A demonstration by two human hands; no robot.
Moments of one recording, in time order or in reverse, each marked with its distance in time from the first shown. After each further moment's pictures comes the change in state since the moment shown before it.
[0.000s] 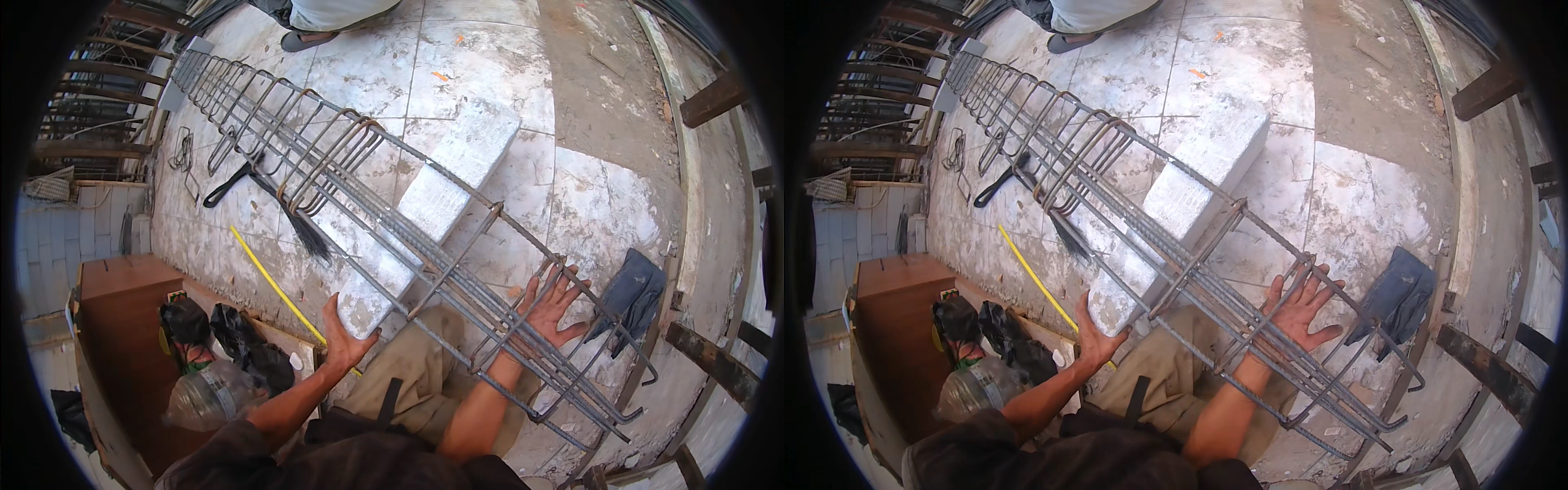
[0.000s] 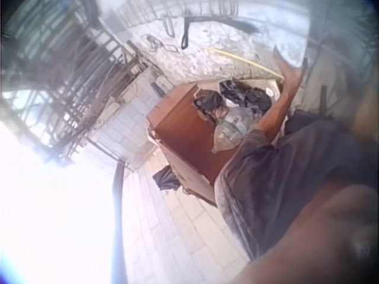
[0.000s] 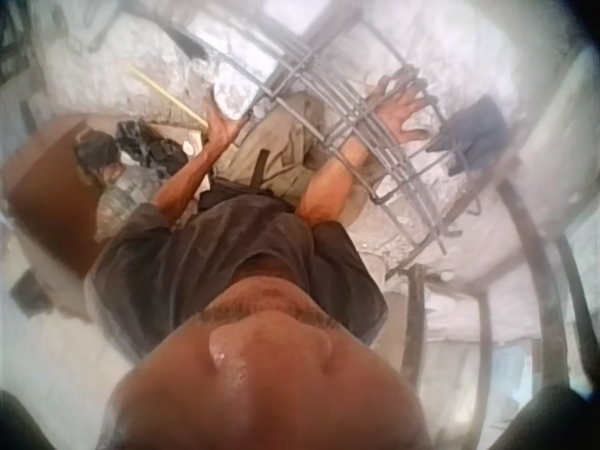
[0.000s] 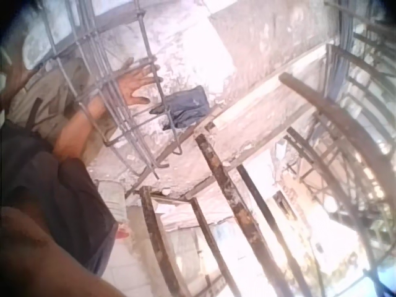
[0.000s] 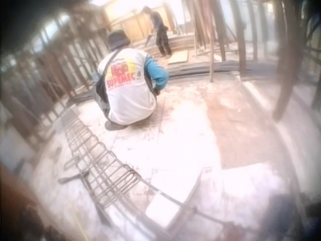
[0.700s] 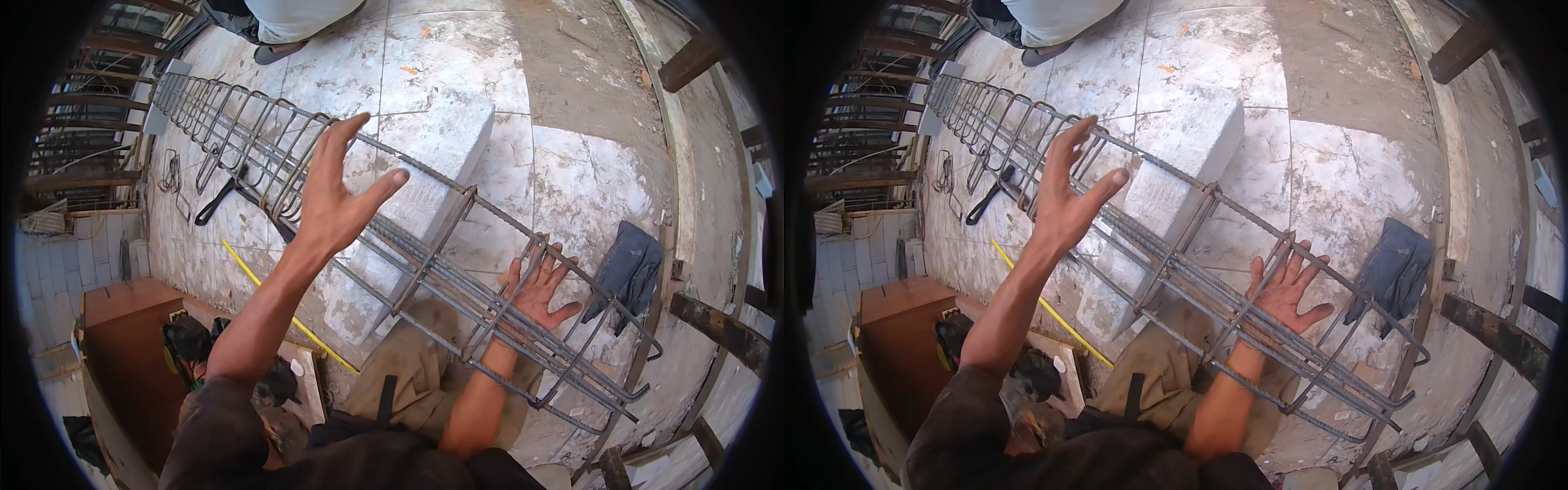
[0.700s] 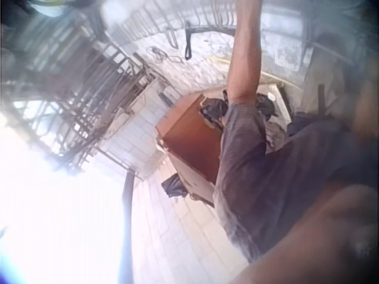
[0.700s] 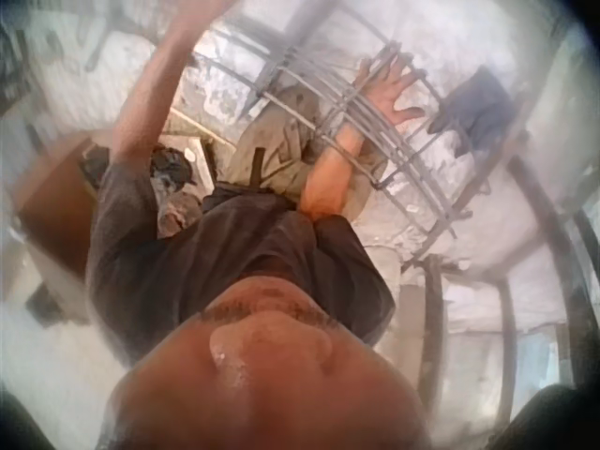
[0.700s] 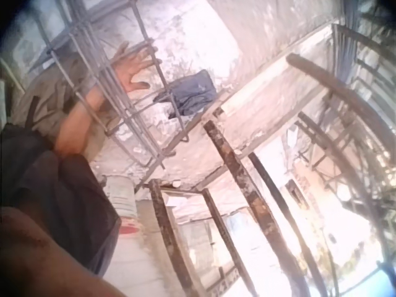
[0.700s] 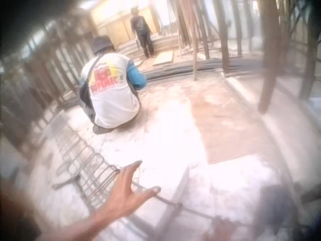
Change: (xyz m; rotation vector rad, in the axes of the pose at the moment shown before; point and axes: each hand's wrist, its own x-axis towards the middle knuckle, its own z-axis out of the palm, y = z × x) left_hand 0.204 0.247 -0.051 -0.138 -0.041 0.608; right_hand -0.002 -0.011 -0.008 0.026 0.047 -0.028
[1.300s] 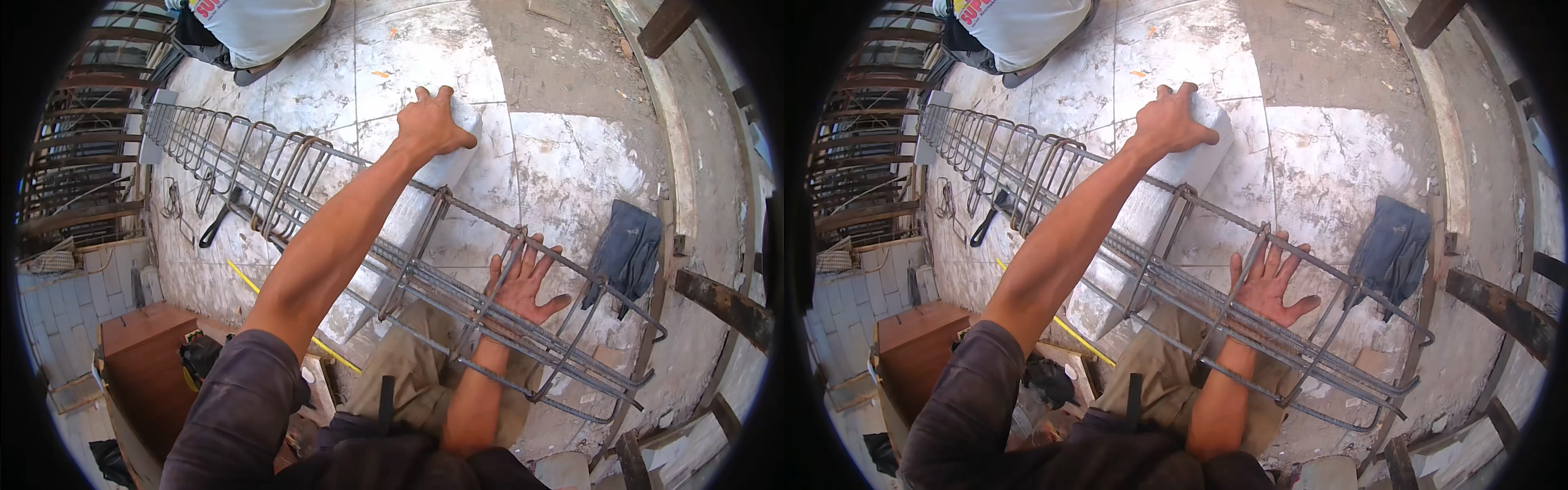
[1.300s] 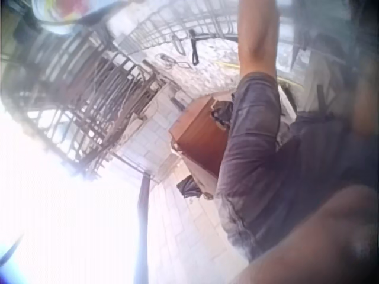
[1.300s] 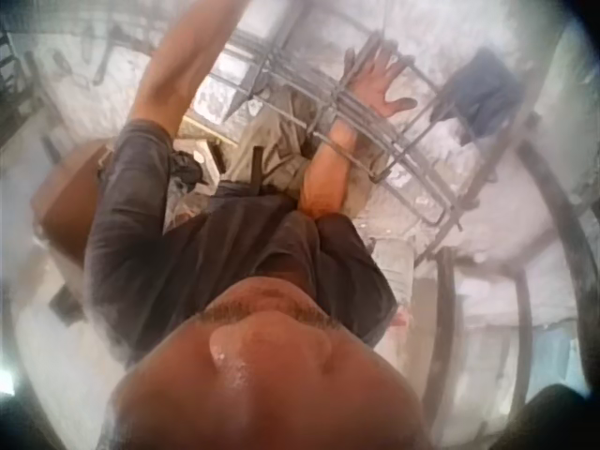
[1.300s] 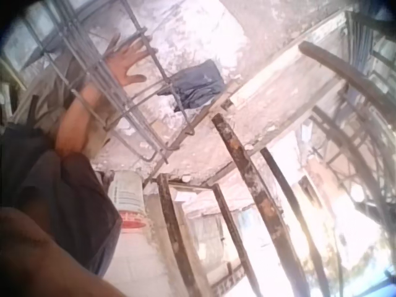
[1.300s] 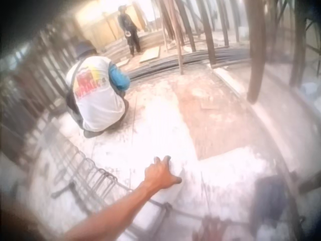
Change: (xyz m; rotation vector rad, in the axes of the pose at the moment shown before) left_hand 0.135 0.023 0.165 0.517 -0.496 -0.190; right_hand -0.004 0.001 0.001 0.014 0.060 0.008
